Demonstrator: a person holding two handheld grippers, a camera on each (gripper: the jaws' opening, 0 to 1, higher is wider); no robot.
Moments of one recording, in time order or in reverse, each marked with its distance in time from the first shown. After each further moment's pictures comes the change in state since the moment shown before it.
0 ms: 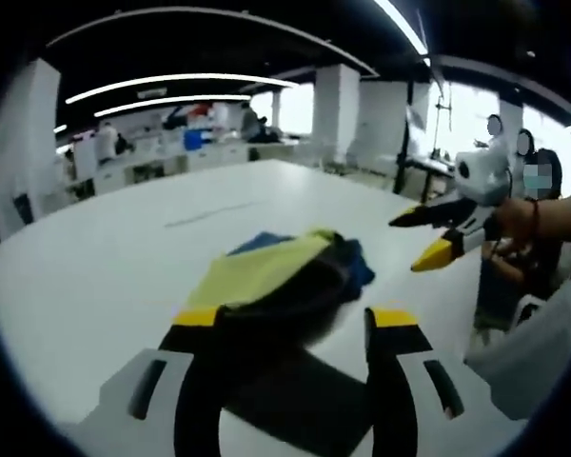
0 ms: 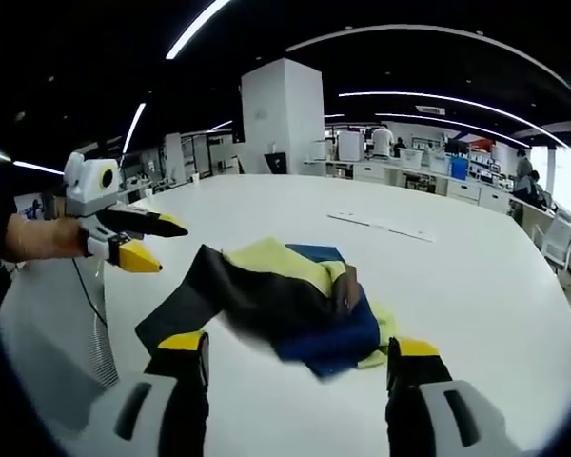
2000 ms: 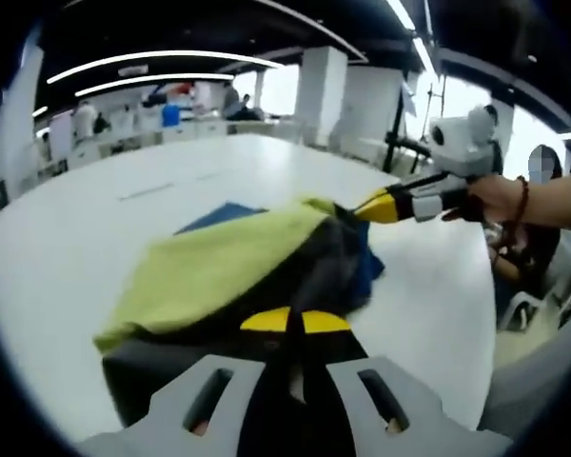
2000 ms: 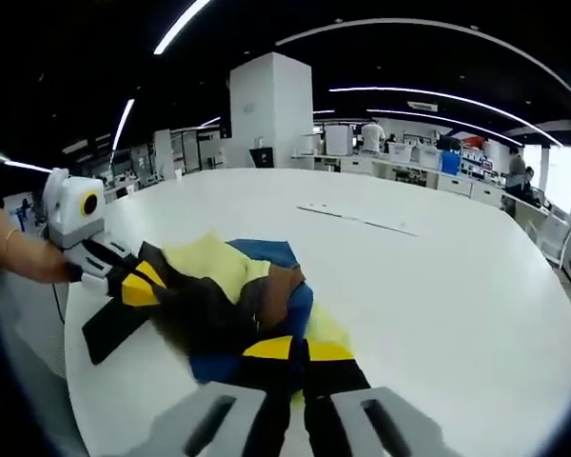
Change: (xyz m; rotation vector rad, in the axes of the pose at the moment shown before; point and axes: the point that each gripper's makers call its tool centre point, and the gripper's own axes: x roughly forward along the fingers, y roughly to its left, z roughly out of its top) left arm 0.077 -0.010 -0.027 -0.017 0.077 -0.081; right arm 0.041 -0.068 -0.005 -0.003 0.018 -0.067
